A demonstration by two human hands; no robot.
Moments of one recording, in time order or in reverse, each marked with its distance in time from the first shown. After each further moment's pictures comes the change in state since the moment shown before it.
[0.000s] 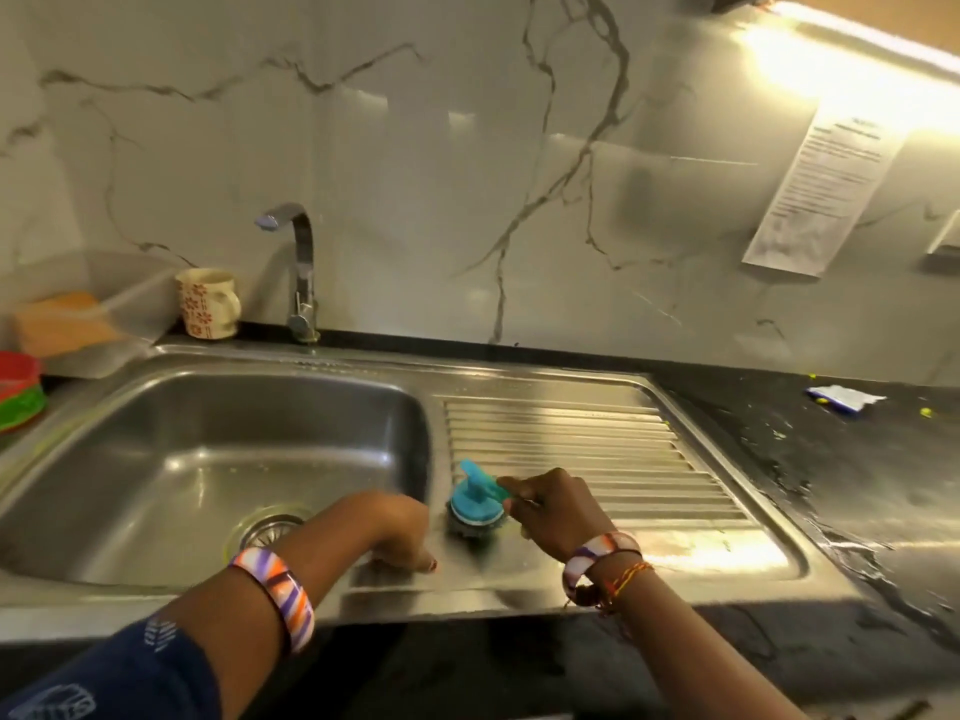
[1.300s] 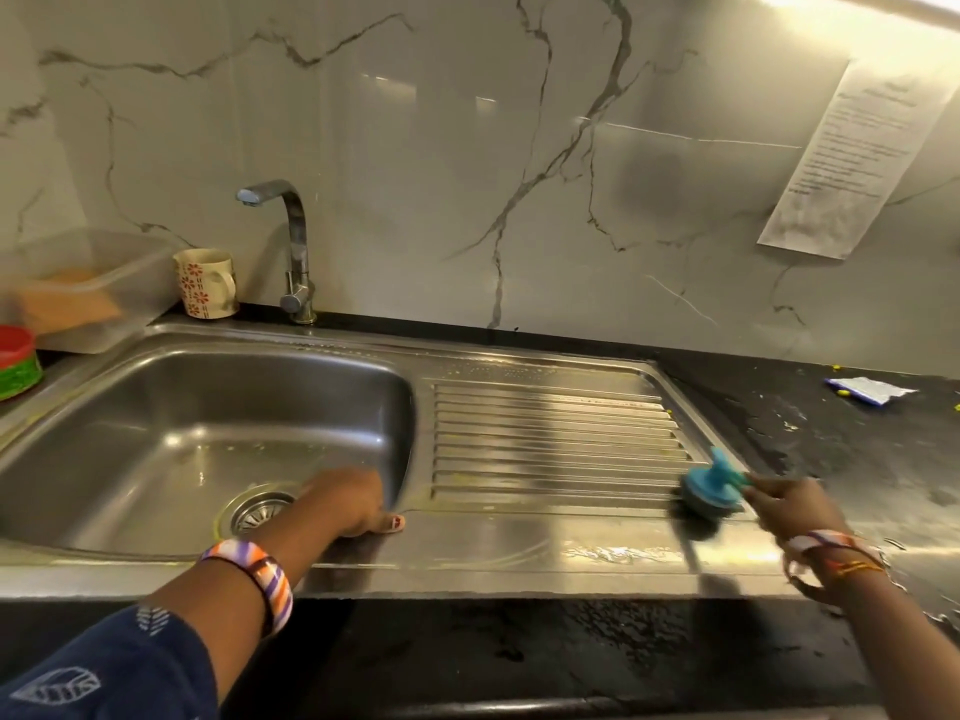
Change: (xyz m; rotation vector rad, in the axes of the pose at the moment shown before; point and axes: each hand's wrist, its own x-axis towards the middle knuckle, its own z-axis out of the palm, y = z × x) left_hand 0.026 -0.008 0.023 -0.226 0.187 -0.263; right_hand -0.027 0.184 -0.123 -0.009 0.311 0.512
